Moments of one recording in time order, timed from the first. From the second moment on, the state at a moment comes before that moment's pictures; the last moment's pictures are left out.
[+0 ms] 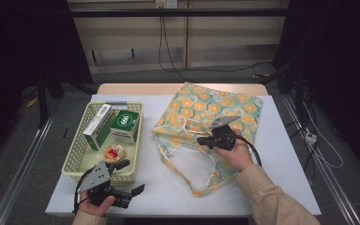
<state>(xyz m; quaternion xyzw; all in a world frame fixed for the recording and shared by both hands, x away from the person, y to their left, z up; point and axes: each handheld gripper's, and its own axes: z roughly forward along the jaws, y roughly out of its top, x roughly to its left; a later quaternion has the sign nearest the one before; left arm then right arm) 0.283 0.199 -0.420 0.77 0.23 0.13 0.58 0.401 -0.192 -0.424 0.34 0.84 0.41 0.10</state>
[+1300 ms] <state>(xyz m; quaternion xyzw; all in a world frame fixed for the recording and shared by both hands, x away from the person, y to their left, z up) 0.284 0.197 -0.421 0.77 0.23 0.12 0.58 0.438 -0.222 -0.464 0.39 0.83 0.37 0.16</state>
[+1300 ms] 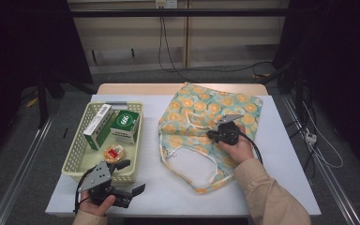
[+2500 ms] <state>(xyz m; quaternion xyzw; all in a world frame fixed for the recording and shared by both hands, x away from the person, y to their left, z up) 0.291 0.189 -0.394 0.76 0.23 0.10 0.59 0.454 -0.234 -0.373 0.42 0.77 0.45 0.18</state>
